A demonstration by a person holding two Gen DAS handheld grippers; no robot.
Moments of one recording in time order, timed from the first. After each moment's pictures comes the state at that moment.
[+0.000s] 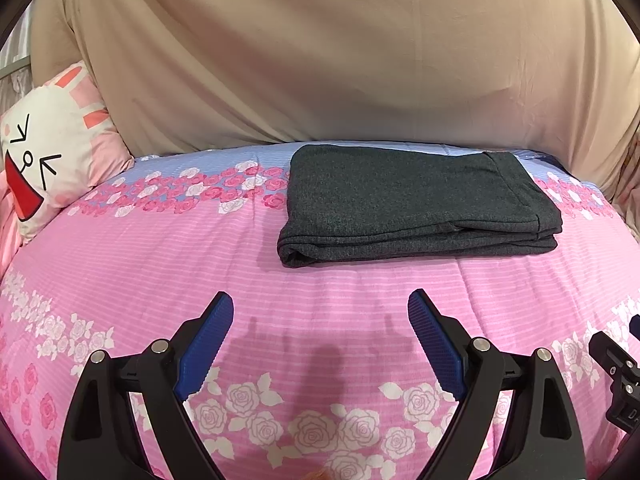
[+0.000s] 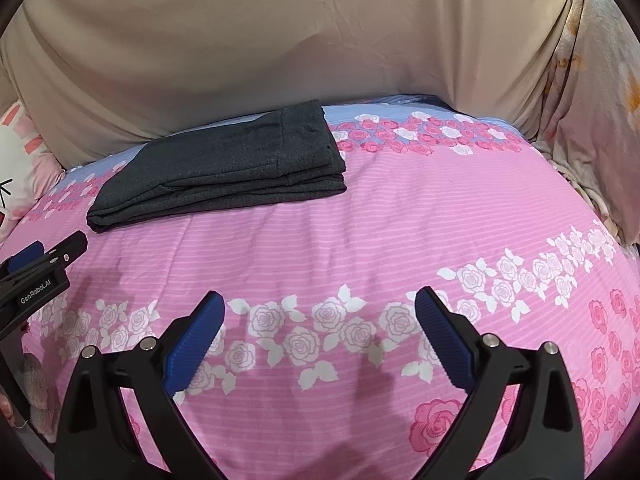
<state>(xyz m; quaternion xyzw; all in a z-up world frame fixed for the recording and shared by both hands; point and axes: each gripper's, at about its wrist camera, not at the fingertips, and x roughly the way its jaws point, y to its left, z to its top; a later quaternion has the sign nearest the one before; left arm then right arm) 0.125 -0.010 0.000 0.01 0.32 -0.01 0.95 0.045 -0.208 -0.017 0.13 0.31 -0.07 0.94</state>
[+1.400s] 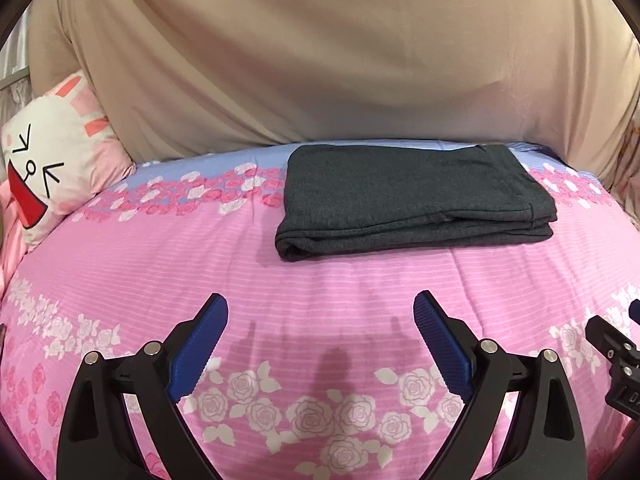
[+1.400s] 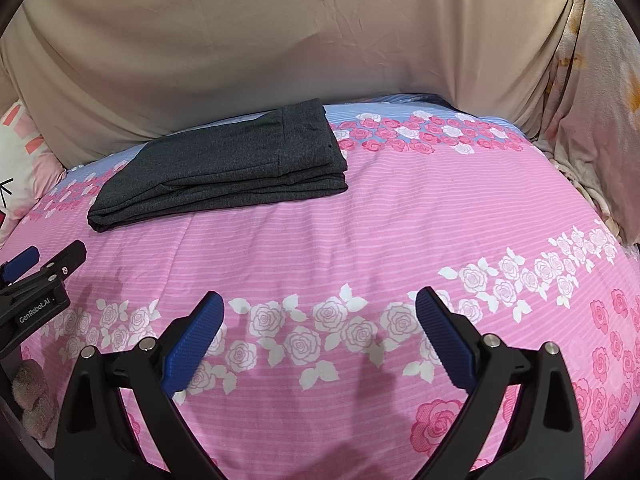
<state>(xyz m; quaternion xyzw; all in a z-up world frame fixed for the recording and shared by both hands) 0.114 -0.016 0.003 0.03 0.32 -0.01 0.95 0.045 -0.207 -0.017 0.13 0.31 -0.07 0.94</state>
